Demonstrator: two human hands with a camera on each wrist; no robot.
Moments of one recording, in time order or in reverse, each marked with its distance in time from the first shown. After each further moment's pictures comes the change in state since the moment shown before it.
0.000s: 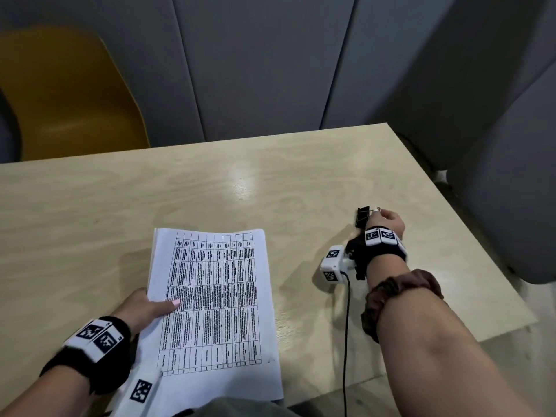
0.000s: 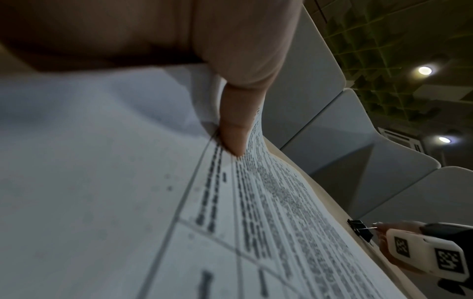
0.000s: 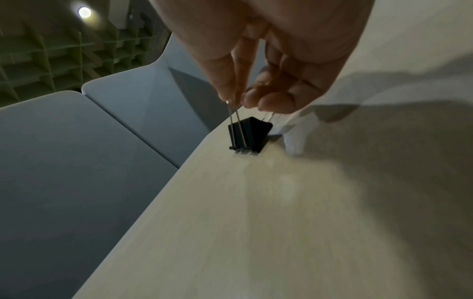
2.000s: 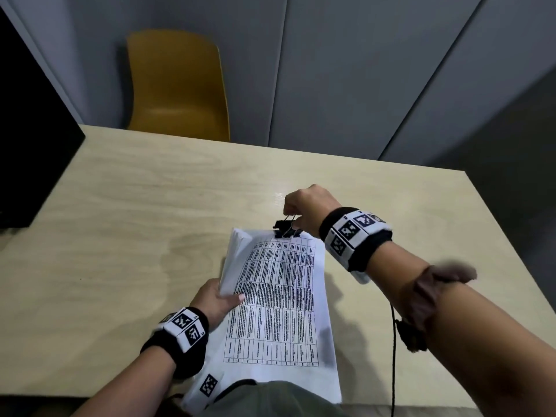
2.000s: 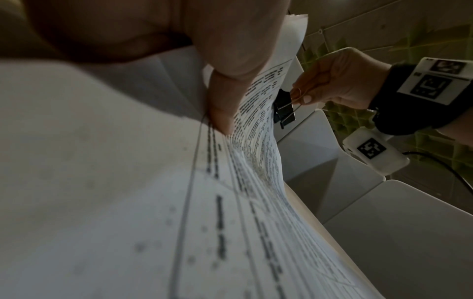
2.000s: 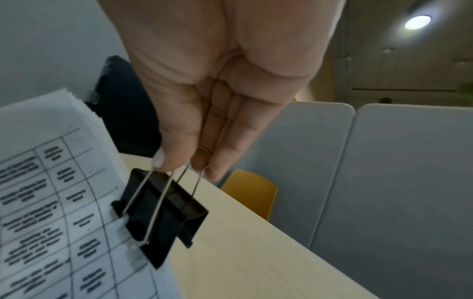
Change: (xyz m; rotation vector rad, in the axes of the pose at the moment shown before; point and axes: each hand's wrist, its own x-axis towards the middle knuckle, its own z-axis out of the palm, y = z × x) left_hand -0.062 -0.035 -0.002 -0.067 0.114 0.222; right_hand -0.274 -0.079 0.083 -1.077 -0.935 -1.474
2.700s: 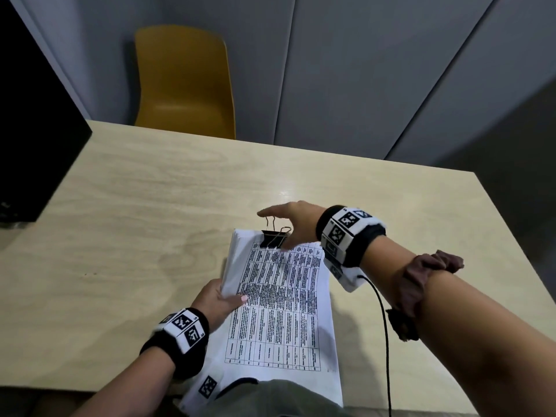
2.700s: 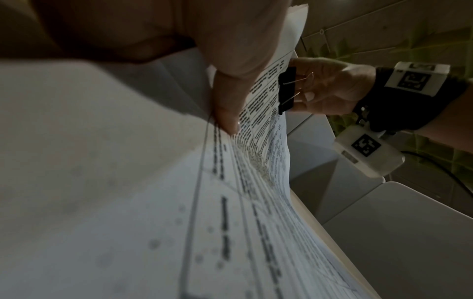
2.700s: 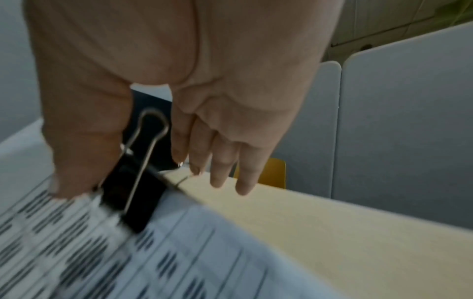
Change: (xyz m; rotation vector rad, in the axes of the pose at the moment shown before) left_hand -0.015 0.011 -0.001 -0.100 -0.013 -0.025; right_hand 0.012 -0.007 0.010 0.170 -0.382 -0.108
